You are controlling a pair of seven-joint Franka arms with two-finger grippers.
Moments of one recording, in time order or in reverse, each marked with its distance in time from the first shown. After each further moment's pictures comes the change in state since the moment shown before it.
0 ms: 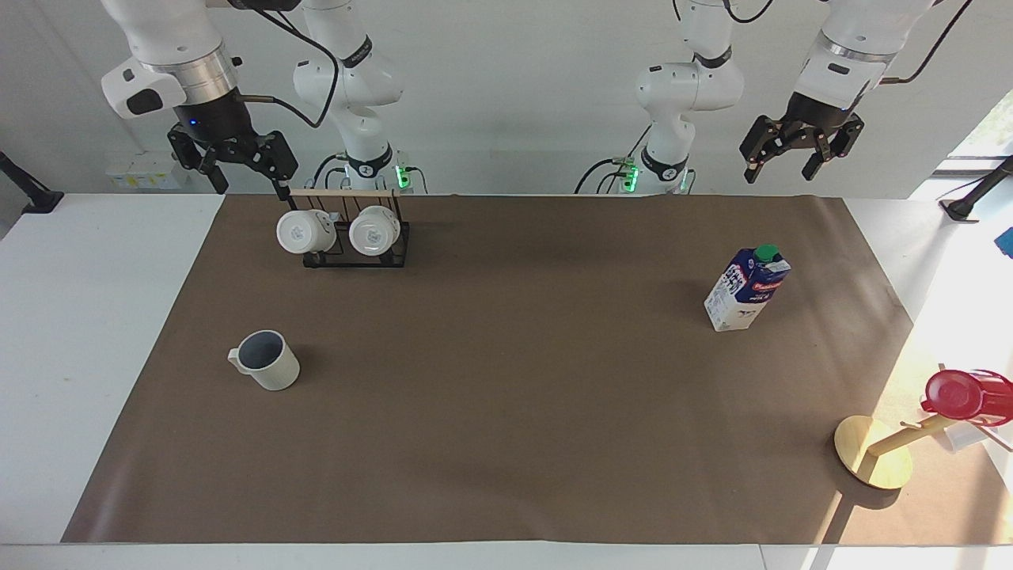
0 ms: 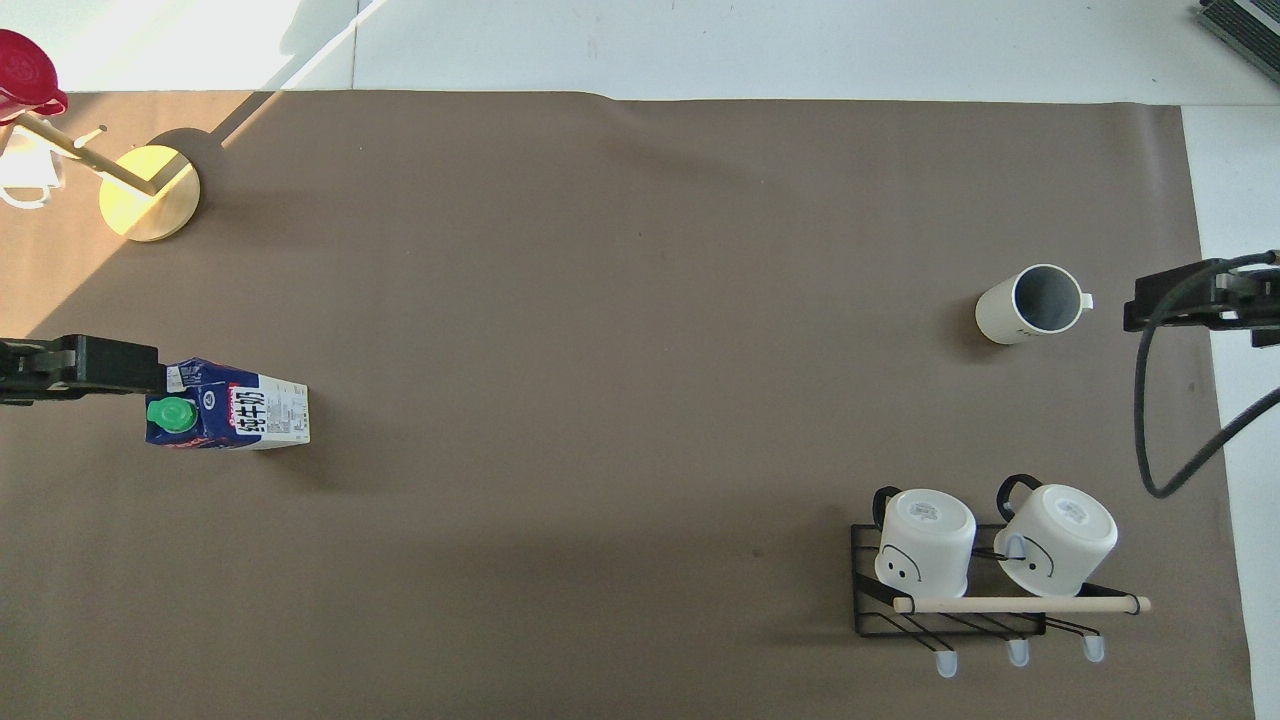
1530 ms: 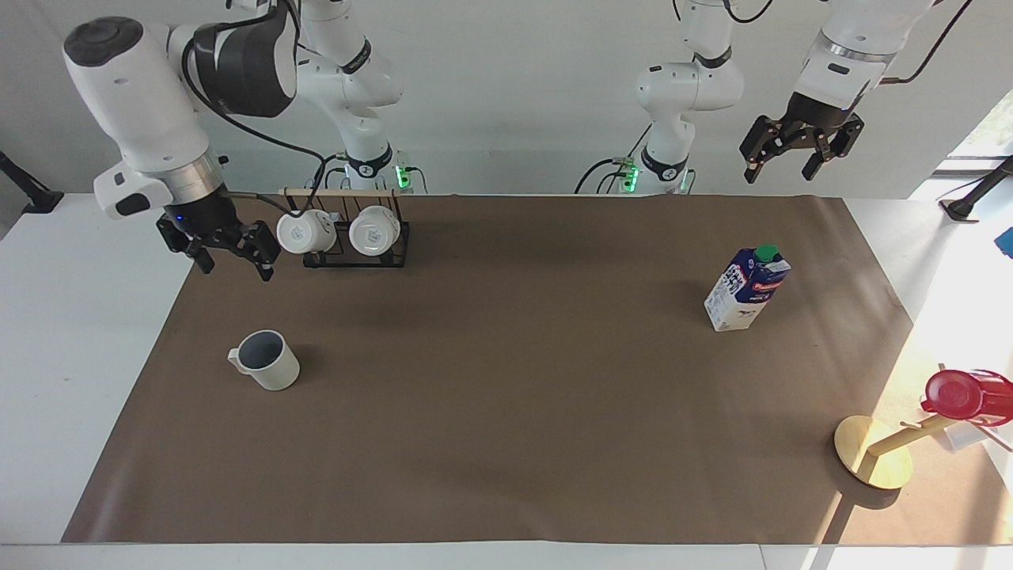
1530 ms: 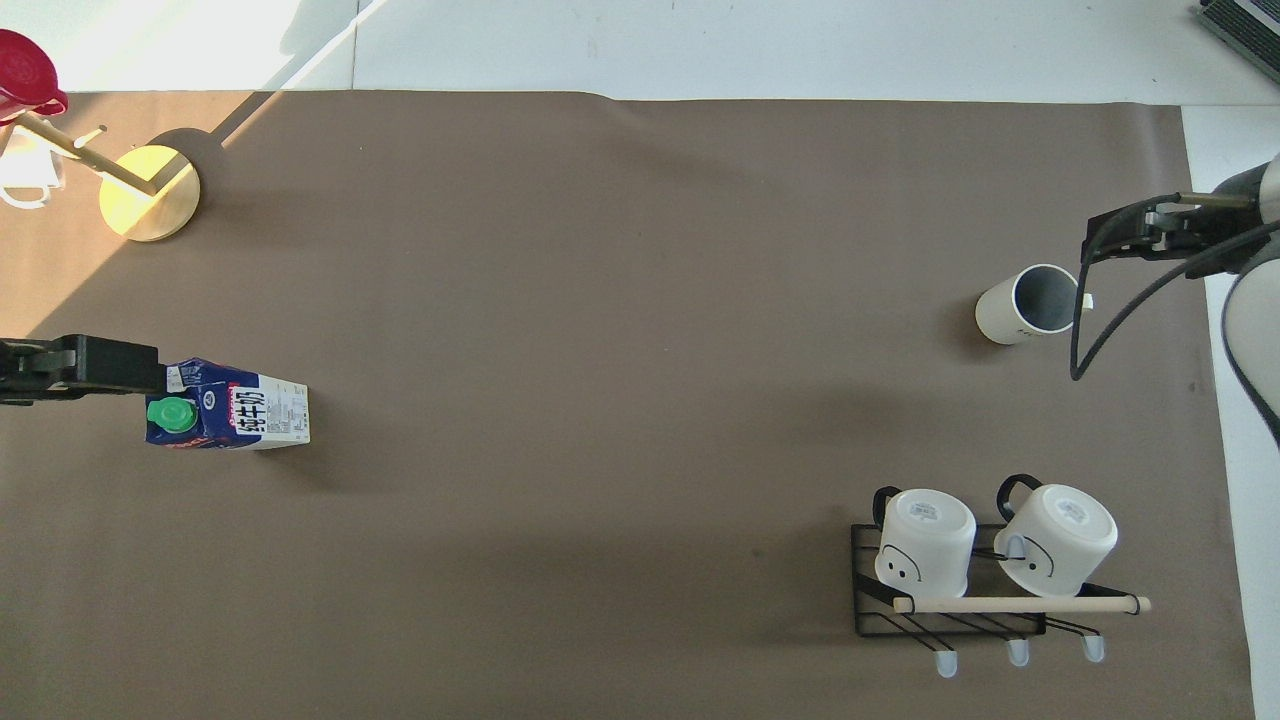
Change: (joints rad) left arm 0.000 0.000 0.000 0.000 0.000 0.000 0.000; right arm -0.060 0.157 -0.006 -0.118 -0.002 0.333 -0.061
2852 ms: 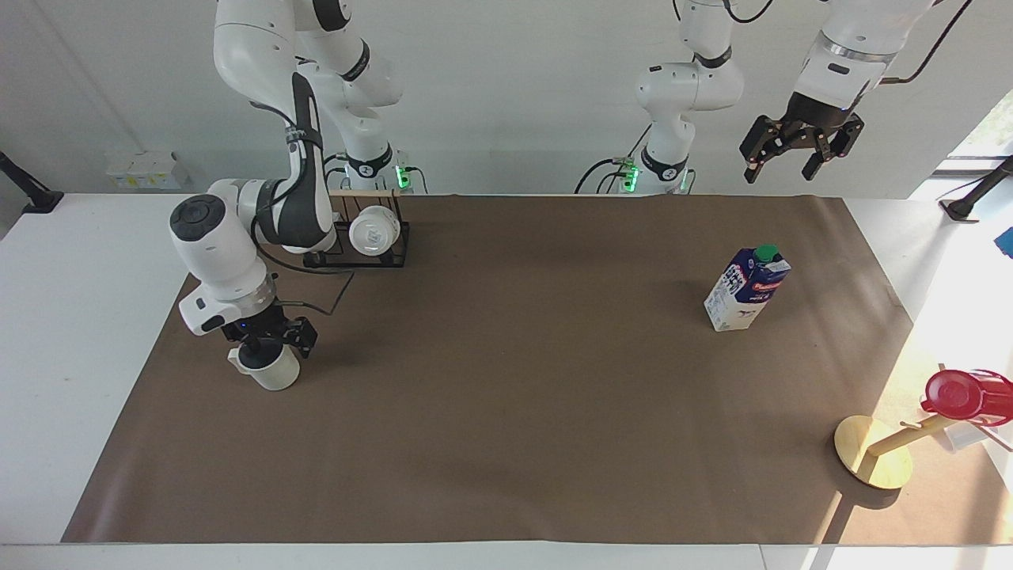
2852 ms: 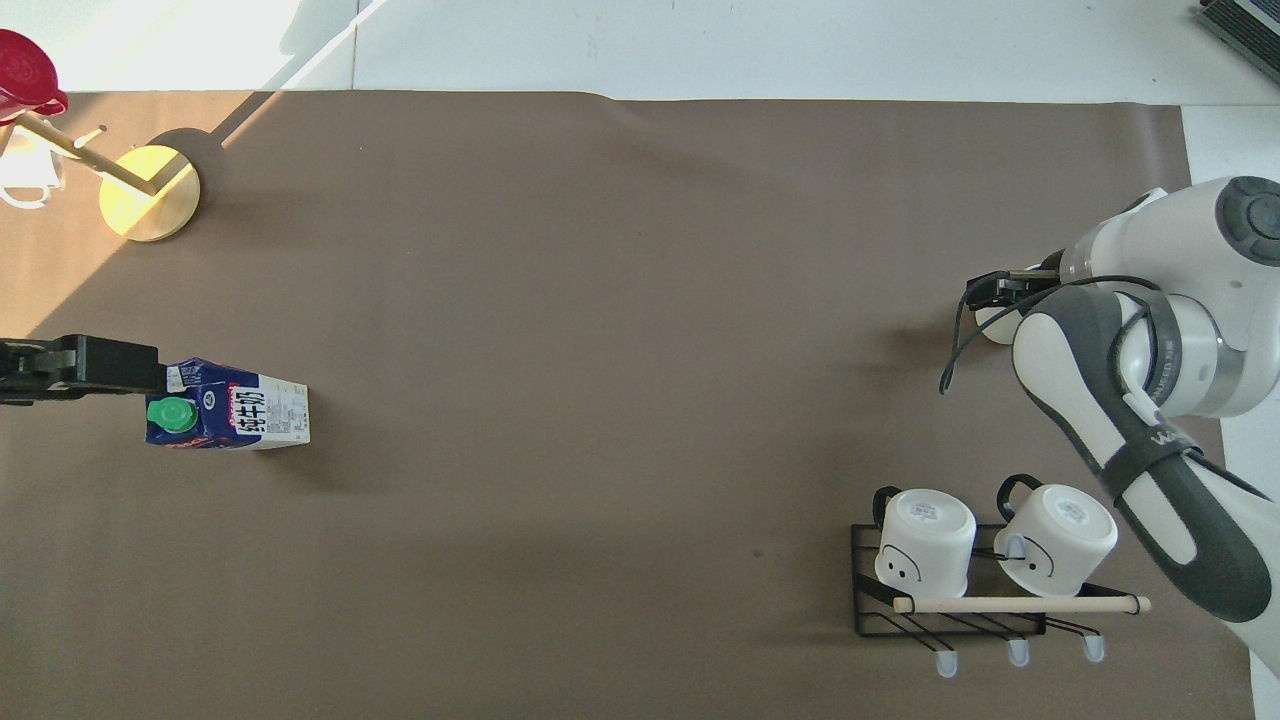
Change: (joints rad) left arm 0.000 0.000 0.000 0.000 0.000 0.000 0.000; right arm -0.017 0.167 0.001 -0.289 0.000 0.427 -0.055
